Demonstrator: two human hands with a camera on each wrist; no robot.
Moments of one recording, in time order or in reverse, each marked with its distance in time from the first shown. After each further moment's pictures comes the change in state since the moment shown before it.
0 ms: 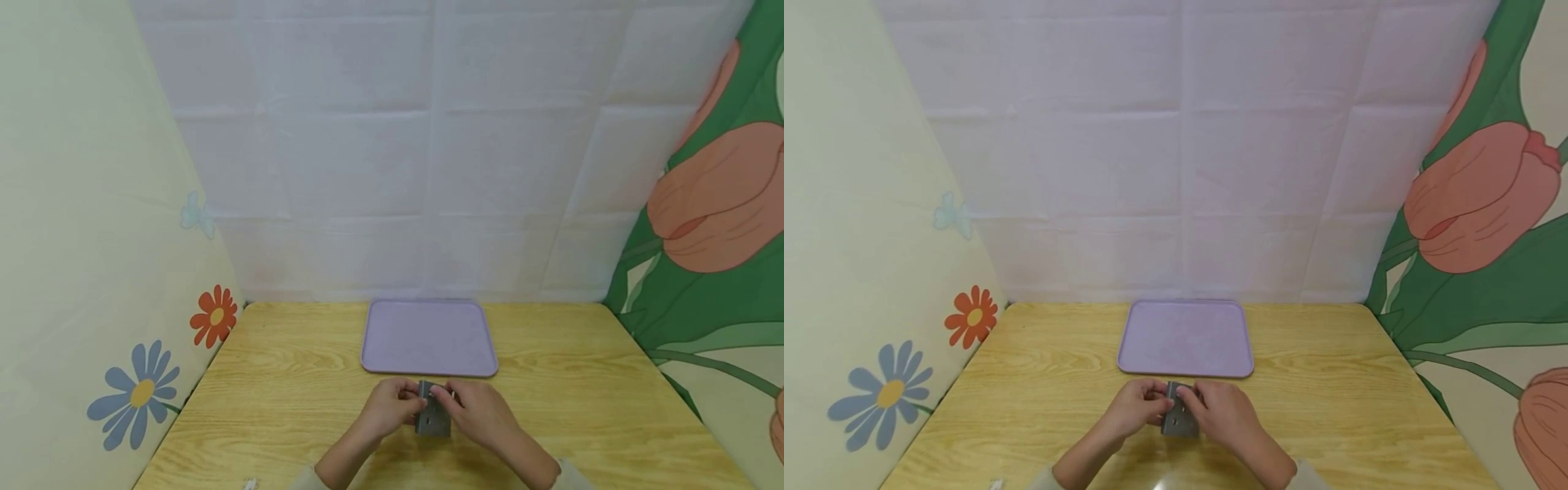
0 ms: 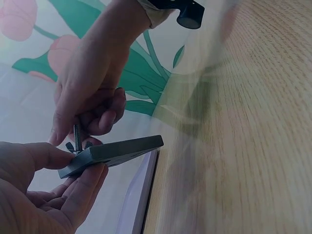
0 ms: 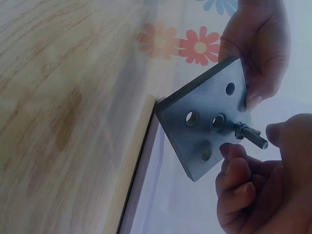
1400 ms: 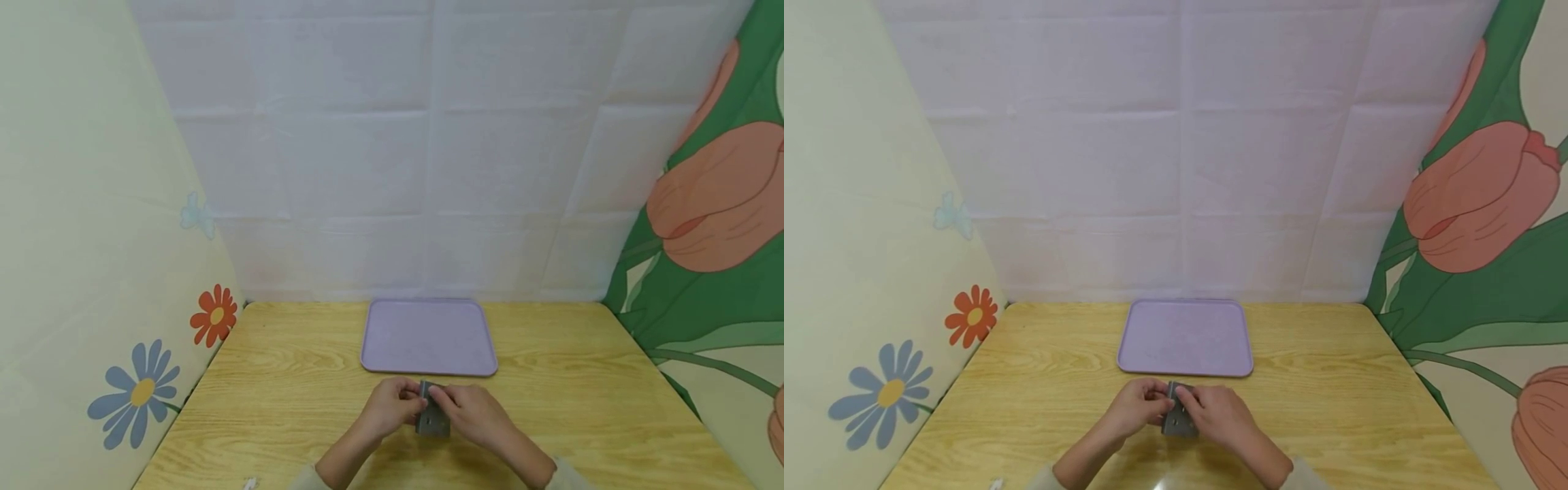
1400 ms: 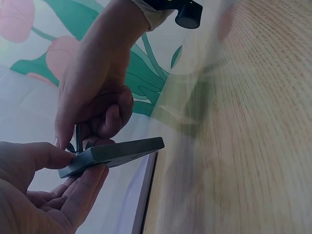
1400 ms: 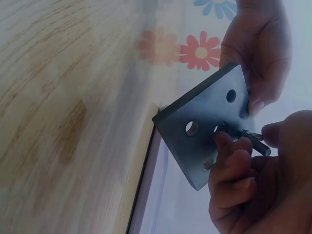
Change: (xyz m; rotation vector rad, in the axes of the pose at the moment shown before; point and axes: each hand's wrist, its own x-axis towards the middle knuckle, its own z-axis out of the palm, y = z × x) left_hand -0.001 0.003 0.000 0.040 0.003 -0.009; right_hand 0.002 0.000 0.001 0.092 -0.157 0.031
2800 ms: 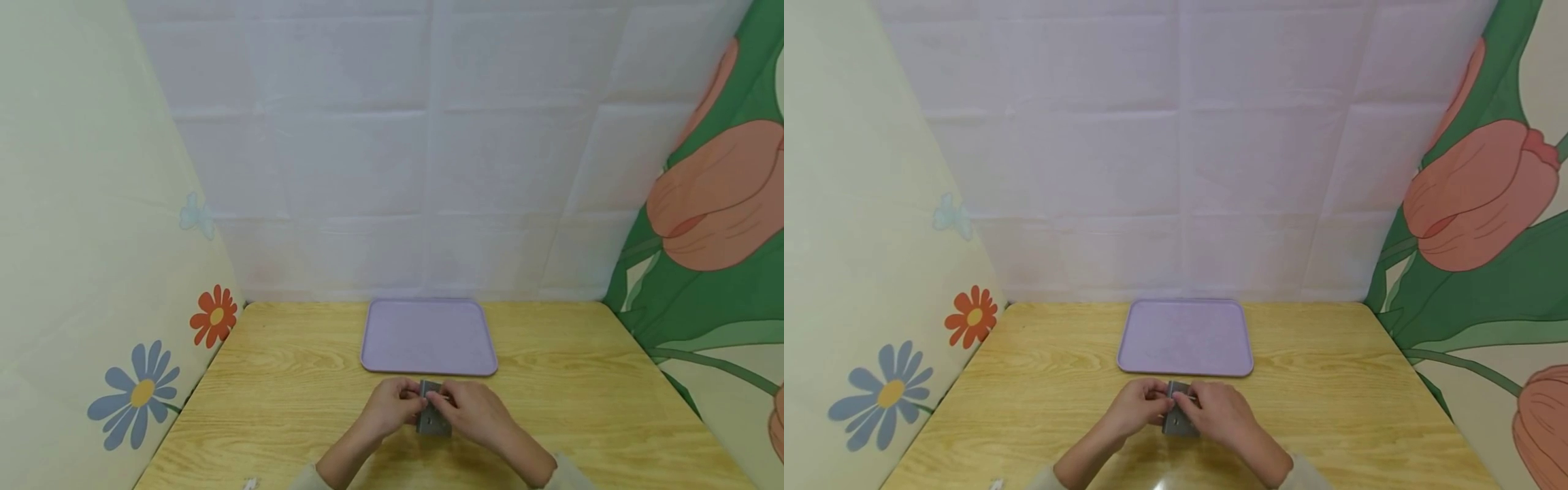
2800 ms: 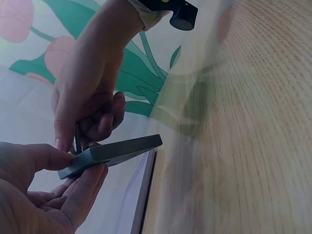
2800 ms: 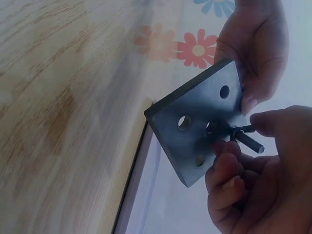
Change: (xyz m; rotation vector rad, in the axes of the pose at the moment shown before) left_hand 0.002 -0.004 0.002 -0.015 -0.004 -0.010; right_hand 0.001 -0.001 -0.002 -0.083 0.029 -0.045
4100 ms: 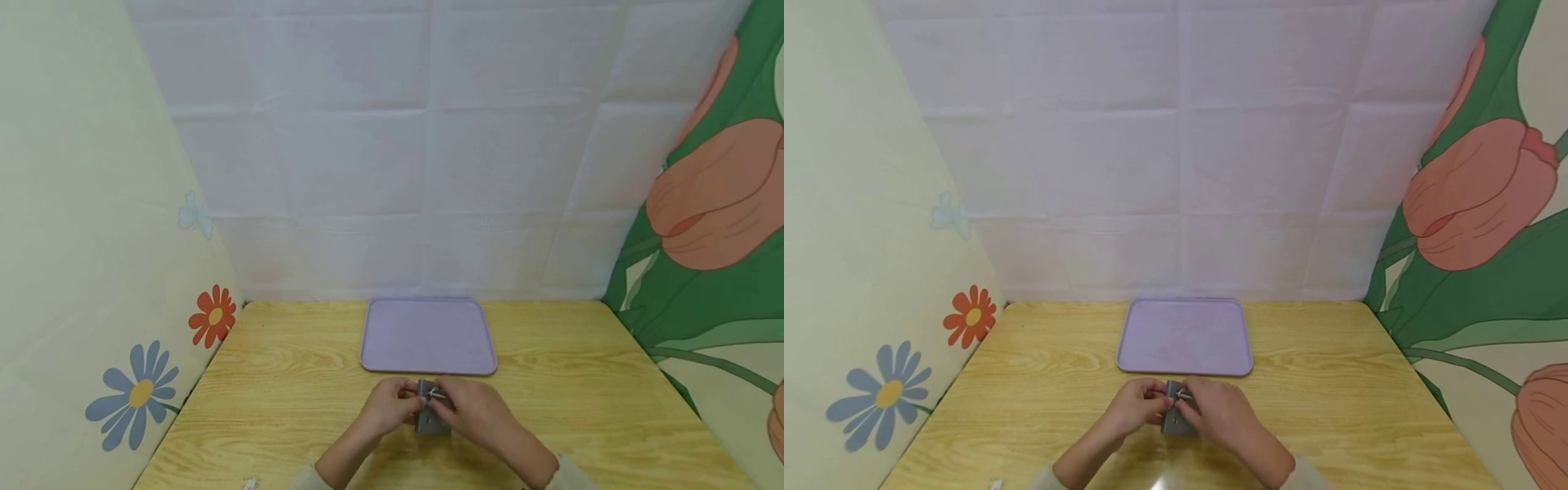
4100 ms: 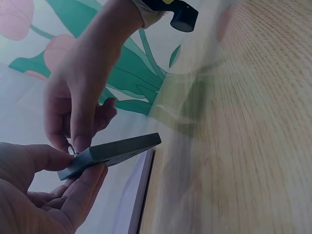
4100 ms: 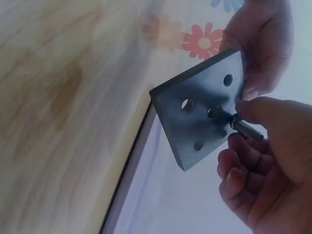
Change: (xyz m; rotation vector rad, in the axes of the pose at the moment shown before) left_hand 0.002 -0.003 -0.001 -0.005 0.003 0.009; right_hand -0.001 0.007 0.001 -0.218 0.155 -0.289
